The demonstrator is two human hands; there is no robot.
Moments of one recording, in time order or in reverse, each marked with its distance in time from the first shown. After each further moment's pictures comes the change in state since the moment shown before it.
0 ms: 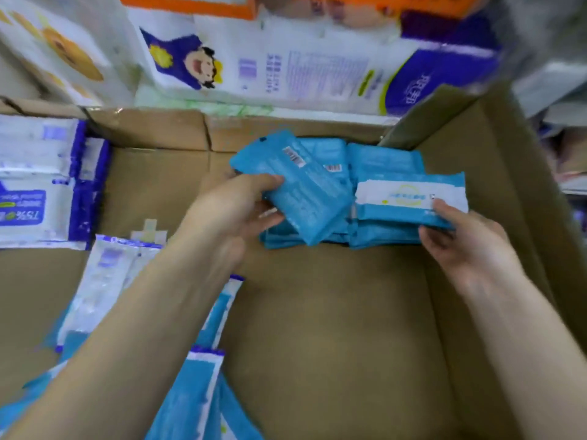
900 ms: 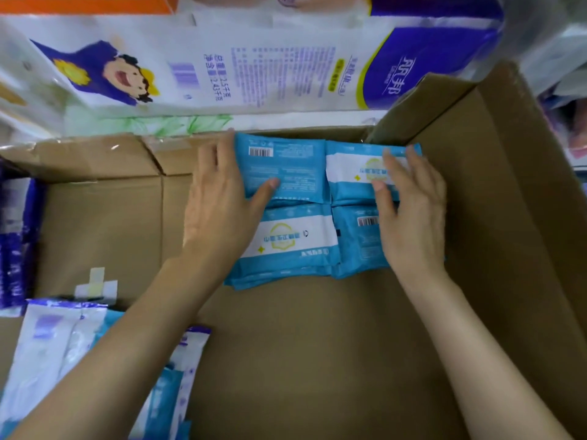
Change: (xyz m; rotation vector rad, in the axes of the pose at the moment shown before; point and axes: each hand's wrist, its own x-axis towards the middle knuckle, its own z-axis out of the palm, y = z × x) left_hand 0.088 -0.018 0.024 1.288 0.201 0.739; right_hand 0.070 0.029 0.038 -1.169 0.057 -0.891
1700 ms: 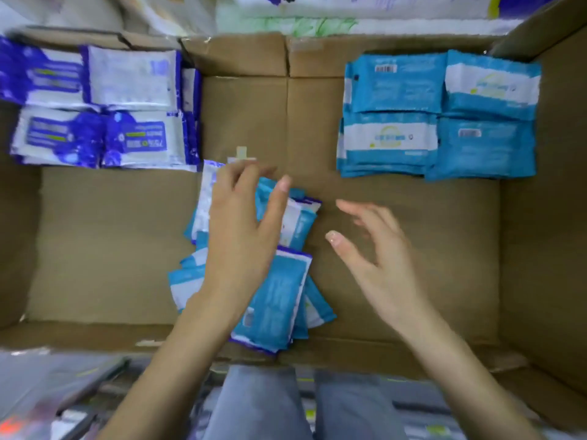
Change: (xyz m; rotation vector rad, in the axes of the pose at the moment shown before) left_hand -0.171 -0.046 -0.134 -0.191 0.030 -0.212; right_hand -0.187 -0.125 -0.049 0.519 -0.647 0.004
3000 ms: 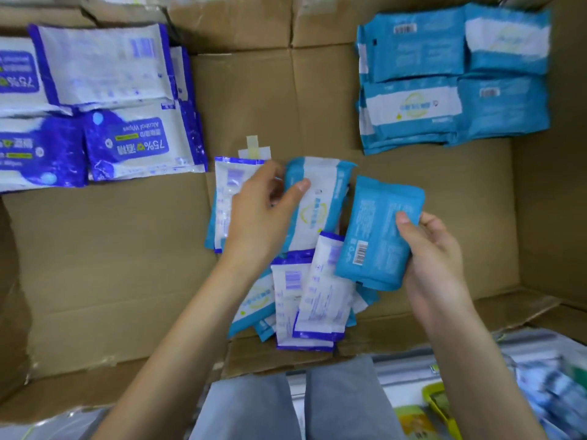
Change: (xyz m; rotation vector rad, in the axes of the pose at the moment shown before) left_hand 0.042 -0.059 -0.011 -0.361 -0.381 -0.172; right_hand -0.001 -0.017 0.051 0.854 0.596 0.605
